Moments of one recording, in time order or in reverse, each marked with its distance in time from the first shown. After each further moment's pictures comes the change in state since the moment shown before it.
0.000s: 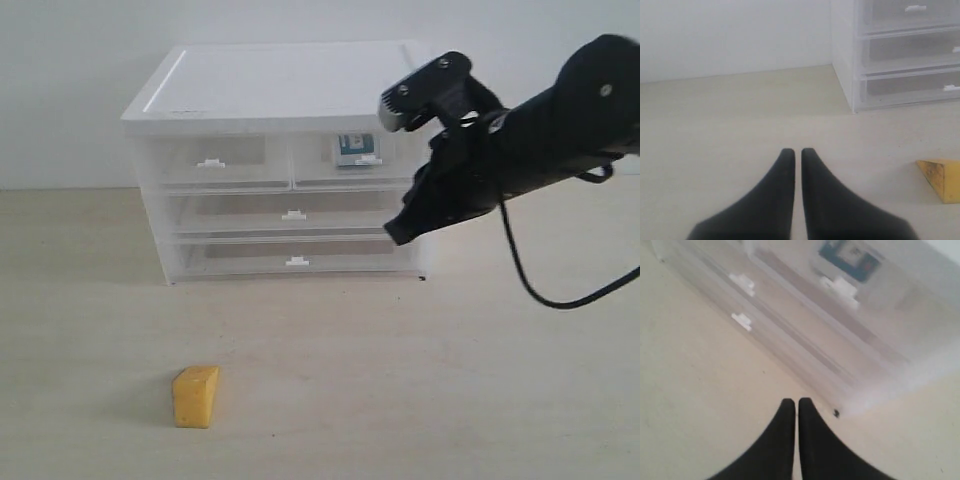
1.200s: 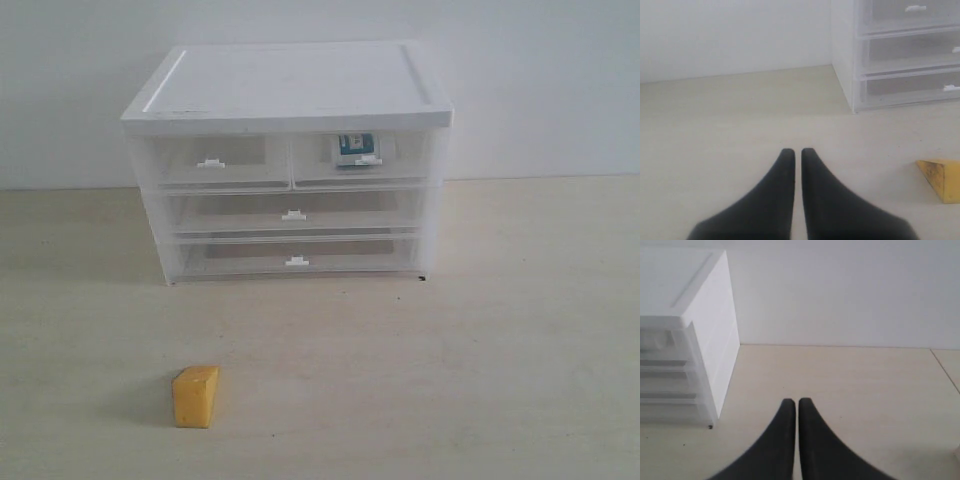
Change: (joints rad) left arm 0.000 0.000 0.000 0.000 0.000 0.000; right arm -0.303 -0.852 0.495 -0.765 -0.099 1.077
